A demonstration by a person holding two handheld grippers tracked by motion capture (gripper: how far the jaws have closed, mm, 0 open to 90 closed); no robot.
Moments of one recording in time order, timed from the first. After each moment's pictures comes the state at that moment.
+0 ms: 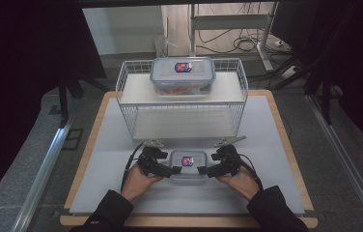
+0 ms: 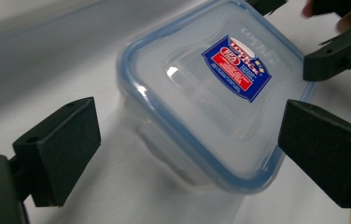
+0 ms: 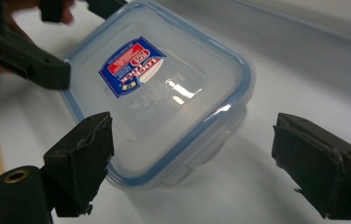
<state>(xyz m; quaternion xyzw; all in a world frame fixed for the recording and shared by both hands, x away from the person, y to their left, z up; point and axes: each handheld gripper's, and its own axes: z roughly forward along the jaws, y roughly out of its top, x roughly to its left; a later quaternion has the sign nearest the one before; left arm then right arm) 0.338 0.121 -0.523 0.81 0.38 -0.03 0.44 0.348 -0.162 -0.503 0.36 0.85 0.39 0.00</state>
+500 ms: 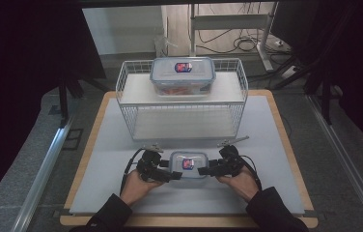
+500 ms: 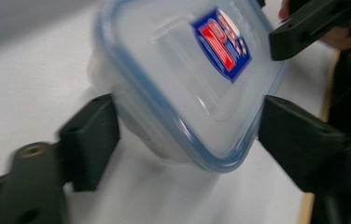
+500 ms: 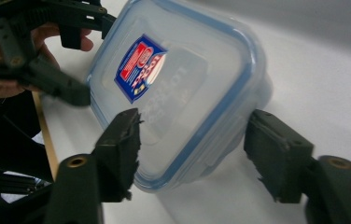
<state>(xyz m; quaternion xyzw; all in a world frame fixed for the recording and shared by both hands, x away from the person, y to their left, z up) 0.320 0.126 -0.520 0.81 0.38 -0.07 0.44 0.347 -0.170 -0.505 0.38 0.83 0.41 -0.08</state>
